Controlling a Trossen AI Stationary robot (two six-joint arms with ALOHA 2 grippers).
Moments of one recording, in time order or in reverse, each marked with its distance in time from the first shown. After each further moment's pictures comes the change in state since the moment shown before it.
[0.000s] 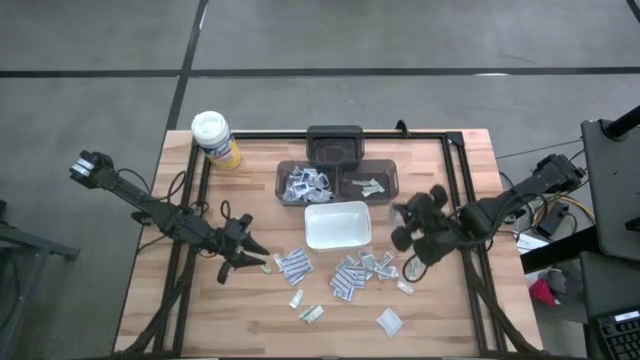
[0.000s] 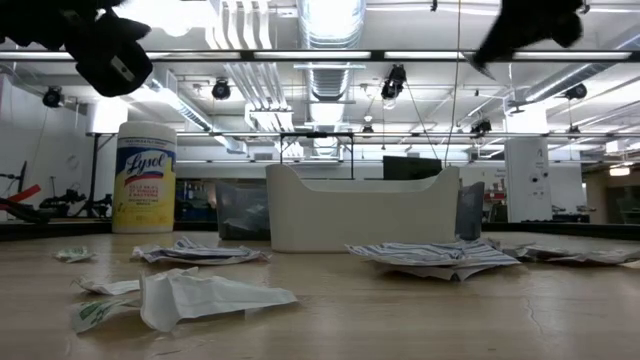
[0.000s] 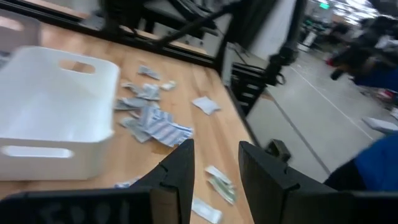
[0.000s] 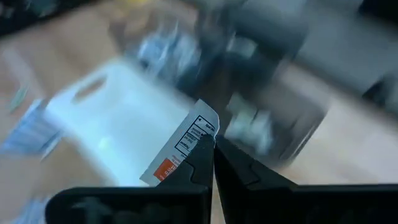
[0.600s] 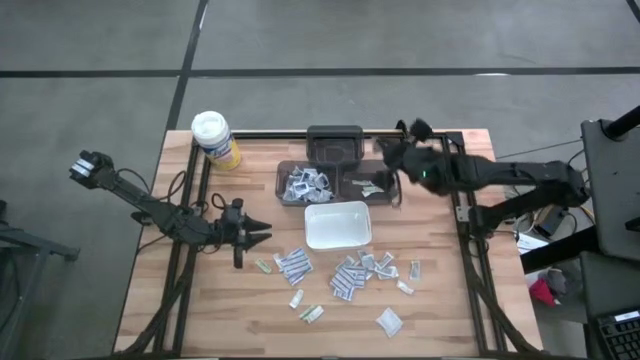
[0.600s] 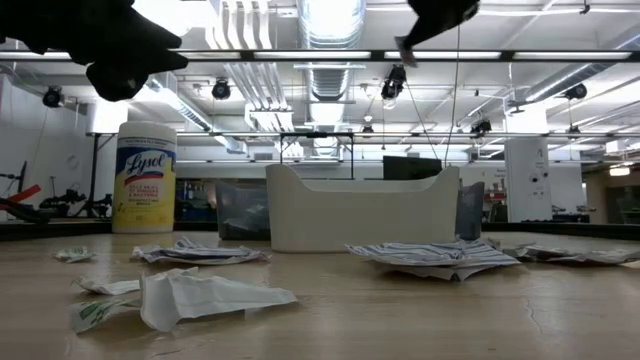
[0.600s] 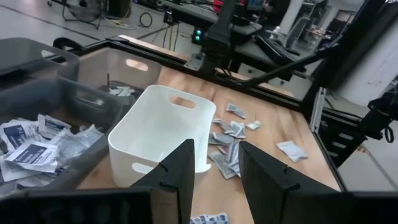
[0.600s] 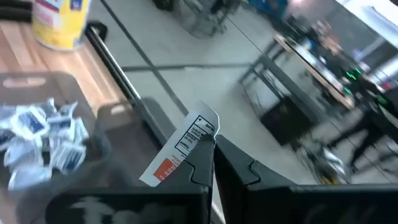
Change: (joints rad) left arm 0.000 0.000 0.000 -0.004 -0.401 -0.008; right arm -0.541 0.001 0.126 0.535 -0.069 -1.237
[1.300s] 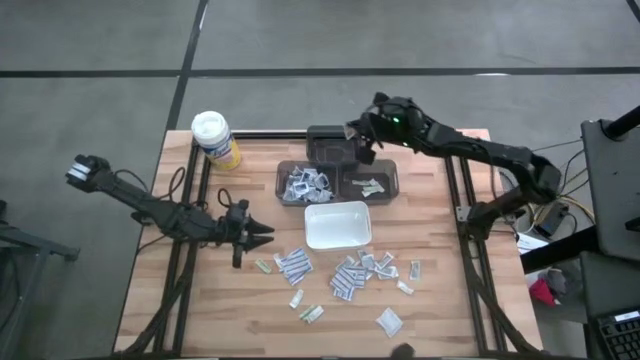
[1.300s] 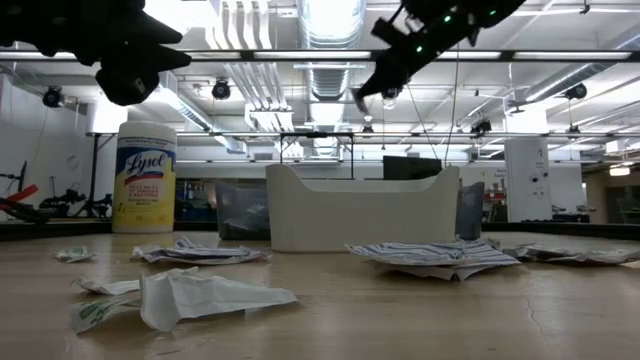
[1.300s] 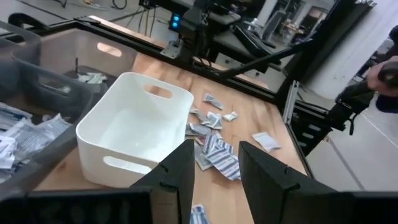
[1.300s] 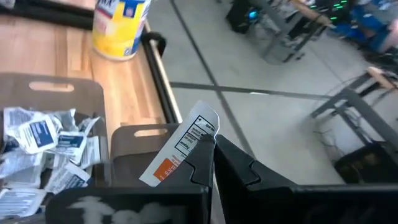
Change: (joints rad) left arm 0.083 0.000 0.000 0.009 0.196 -0.035; right arm -0.462 0.250 0.027 0.319 -0.770 -0.286
